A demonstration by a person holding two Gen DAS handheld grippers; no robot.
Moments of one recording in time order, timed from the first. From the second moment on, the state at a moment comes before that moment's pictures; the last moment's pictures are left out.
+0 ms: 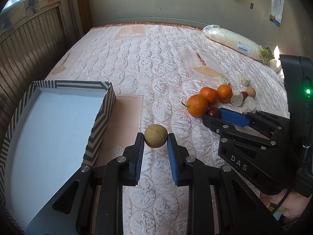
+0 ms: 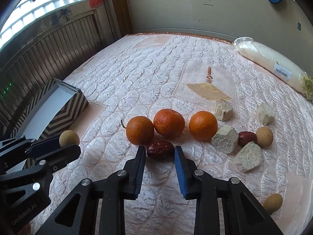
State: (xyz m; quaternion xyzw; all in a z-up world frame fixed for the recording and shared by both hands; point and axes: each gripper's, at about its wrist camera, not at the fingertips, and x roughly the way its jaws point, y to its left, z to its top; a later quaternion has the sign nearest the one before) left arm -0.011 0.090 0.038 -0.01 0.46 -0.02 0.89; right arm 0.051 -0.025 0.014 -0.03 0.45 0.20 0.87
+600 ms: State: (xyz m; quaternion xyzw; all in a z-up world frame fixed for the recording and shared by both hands) left arm -0.038 0.147 0.100 -0.04 0.41 0.02 0.91; right arm 0.001 0.009 0.075 -0.05 0.39 0.27 0.88
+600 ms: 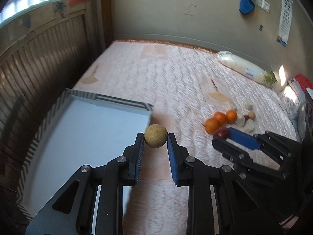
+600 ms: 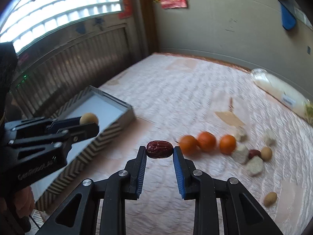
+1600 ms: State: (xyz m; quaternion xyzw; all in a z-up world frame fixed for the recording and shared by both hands) left arm 0.013 0.270 0.039 -0.11 0.49 0.14 0.85; right arm 0.050 0.177 0.035 -0.13 0.43 0.38 0.81
